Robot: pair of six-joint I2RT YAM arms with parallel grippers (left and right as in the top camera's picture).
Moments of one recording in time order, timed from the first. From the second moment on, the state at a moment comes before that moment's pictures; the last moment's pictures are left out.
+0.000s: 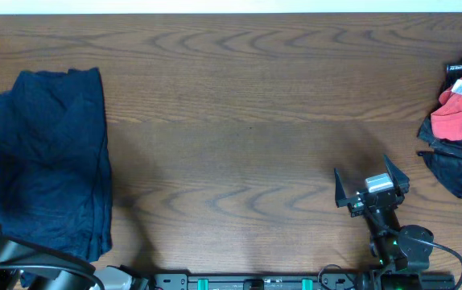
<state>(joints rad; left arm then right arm) 1.14 1.57 1.22 -0.89 0.24 -0.59 -0.01 0.01 0.01 -0.05 -0.23 -0.26</state>
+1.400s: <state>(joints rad) 1.30 1.94 1.22 -0.71 0.26 -0.40 -0.01 0.01 0.01 -0.05 -0.23 -0.26</state>
